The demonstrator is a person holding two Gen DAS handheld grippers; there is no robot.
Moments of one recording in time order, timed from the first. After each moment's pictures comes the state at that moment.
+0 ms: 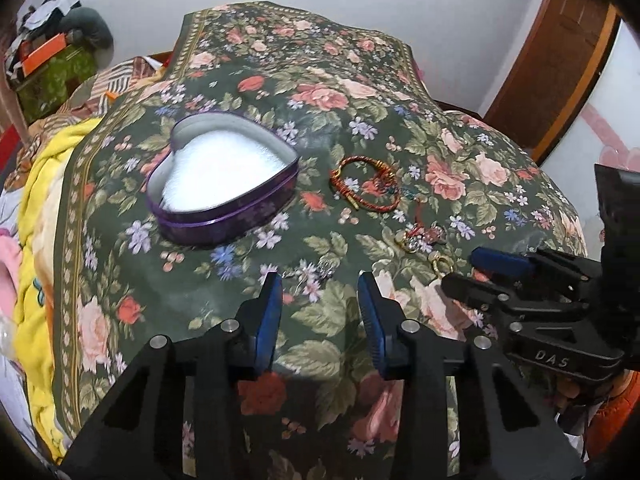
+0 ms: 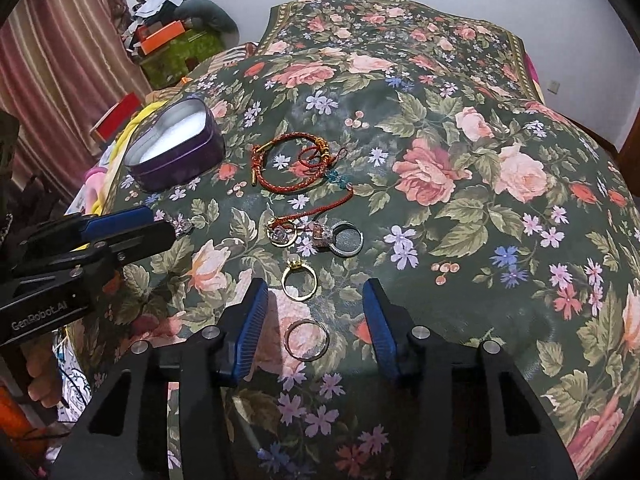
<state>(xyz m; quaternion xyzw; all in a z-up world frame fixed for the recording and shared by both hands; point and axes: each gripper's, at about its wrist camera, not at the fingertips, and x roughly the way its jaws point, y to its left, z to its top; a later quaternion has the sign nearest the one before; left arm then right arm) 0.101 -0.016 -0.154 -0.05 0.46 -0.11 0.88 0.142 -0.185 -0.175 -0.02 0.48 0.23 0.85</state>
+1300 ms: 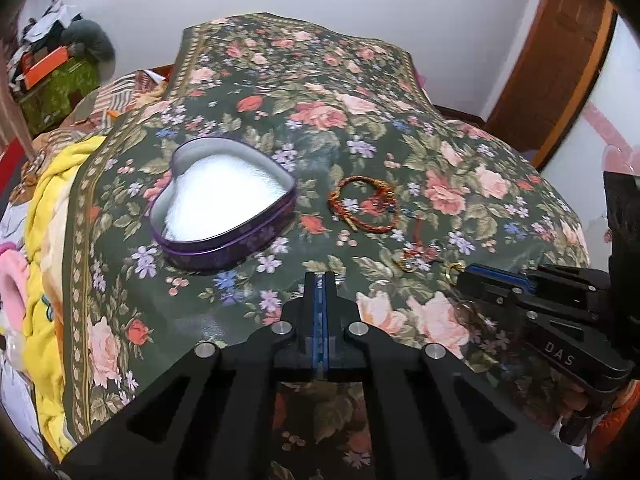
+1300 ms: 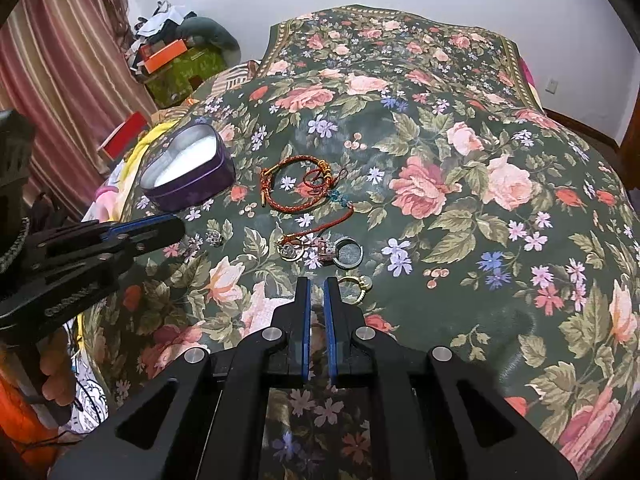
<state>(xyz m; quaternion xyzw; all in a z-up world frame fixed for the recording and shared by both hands) 0.106 -0.020 -0.142 -0.04 0.45 -0.10 0.89 0.139 -0.193 -0.158 0.00 0.46 0.24 0.86</state>
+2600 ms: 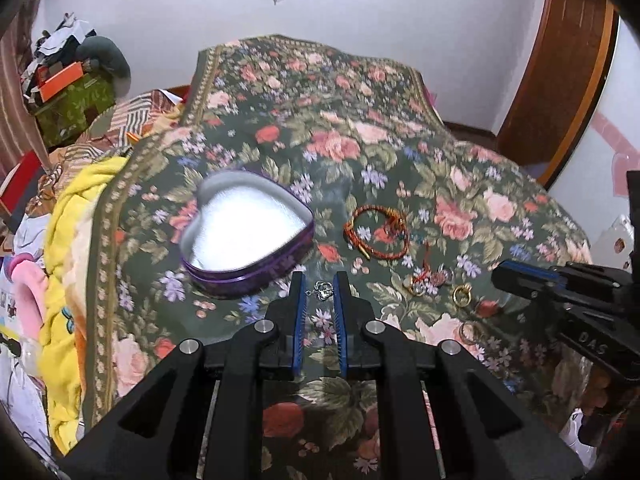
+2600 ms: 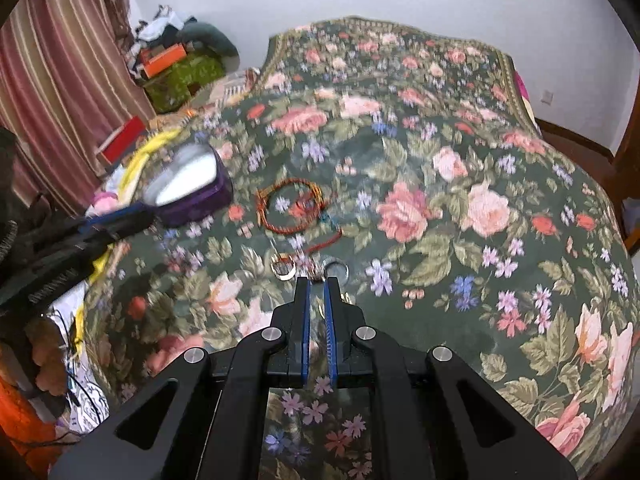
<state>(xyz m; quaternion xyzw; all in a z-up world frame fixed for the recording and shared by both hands) 0.102 -0.012 -0.121 -0.03 0.41 -0.07 0.91 0.144 -0.197 -0.144 -0.01 0.46 0.23 0.86</state>
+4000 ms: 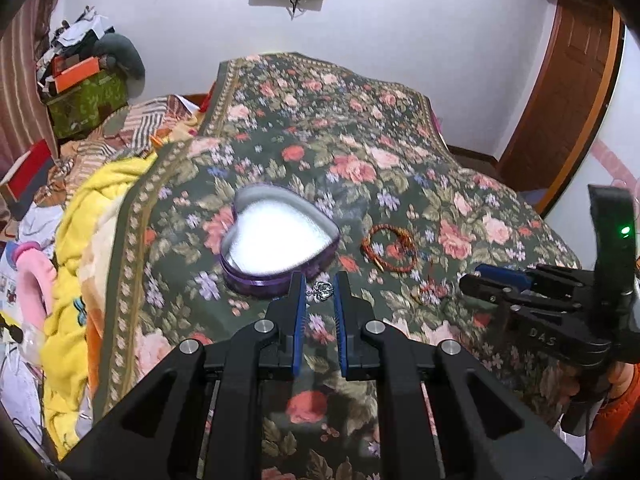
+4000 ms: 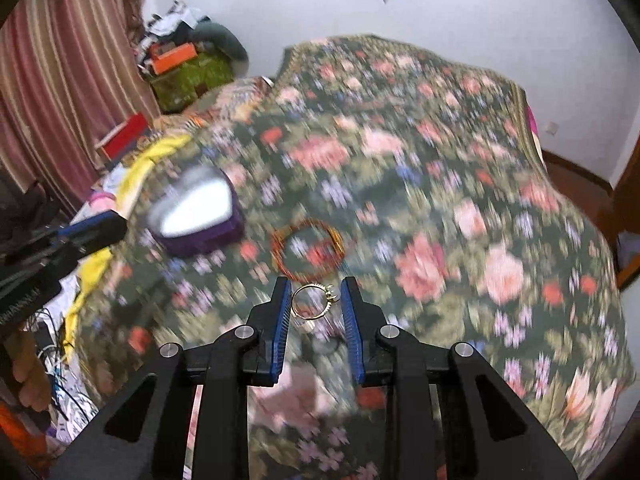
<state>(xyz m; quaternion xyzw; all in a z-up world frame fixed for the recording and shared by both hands) 0.086 0.014 -0.104 -0.06 0.38 -0.06 0.92 0.160 -0.164 -0.117 -0.04 0.42 0.24 0.88</state>
